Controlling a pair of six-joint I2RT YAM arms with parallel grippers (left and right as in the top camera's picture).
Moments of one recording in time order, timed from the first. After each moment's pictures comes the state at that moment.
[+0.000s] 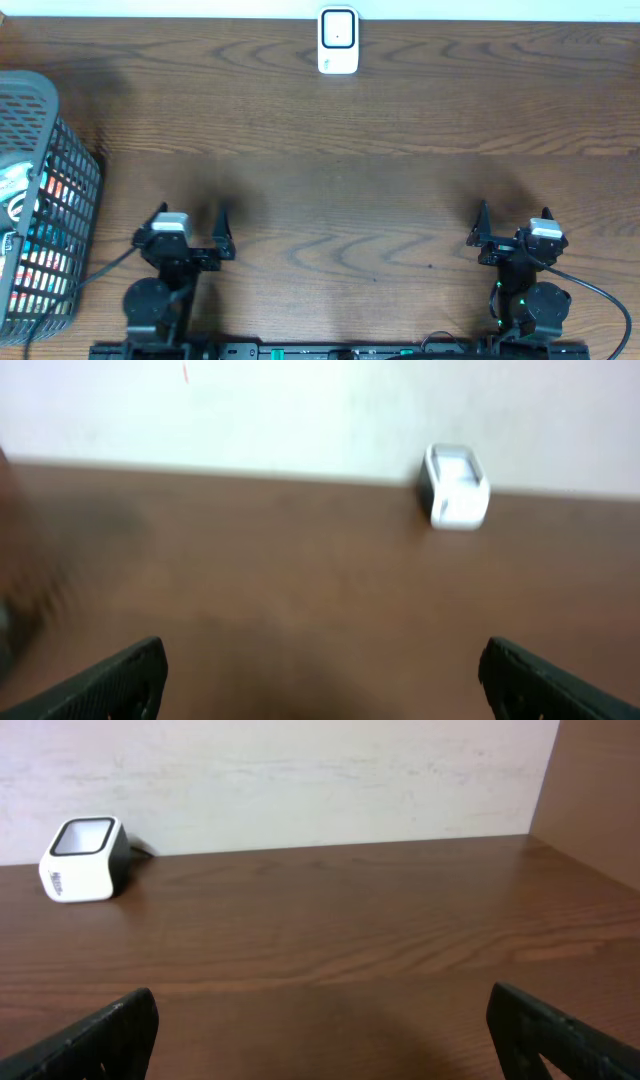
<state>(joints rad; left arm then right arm) -0.03 0.09 0.22 -0.27 0.04 -0.10 -0.12 0.02 0.01 -0.07 0.01 0.02</state>
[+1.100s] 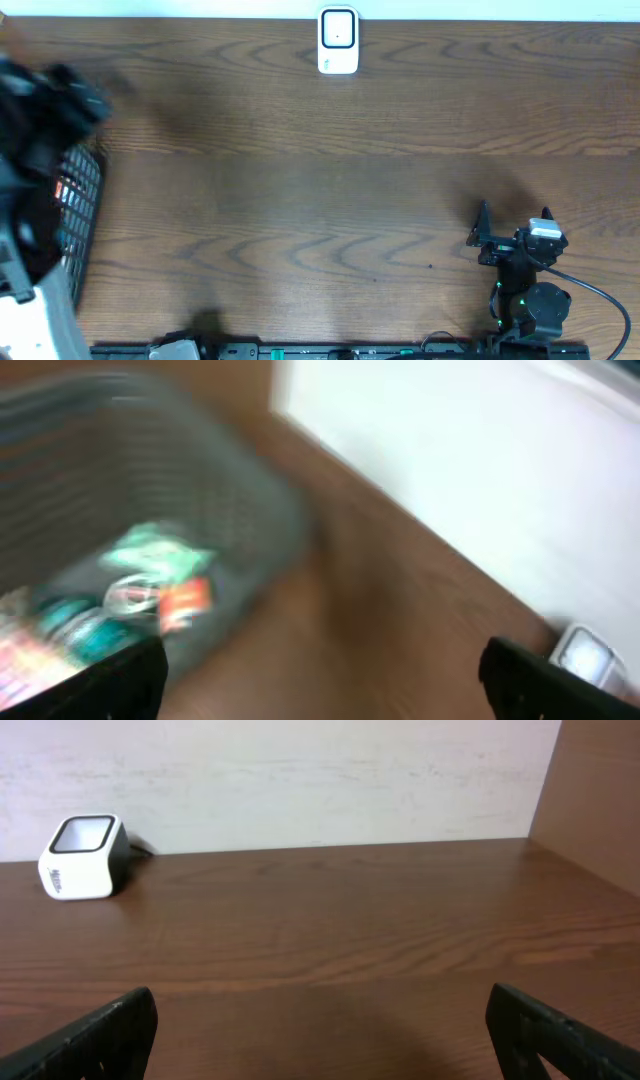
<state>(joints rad) 0.27 1.26 1.89 -1.21 -0.18 -0.41 -0.12 0.01 0.01 -0.07 0.01 0.02</state>
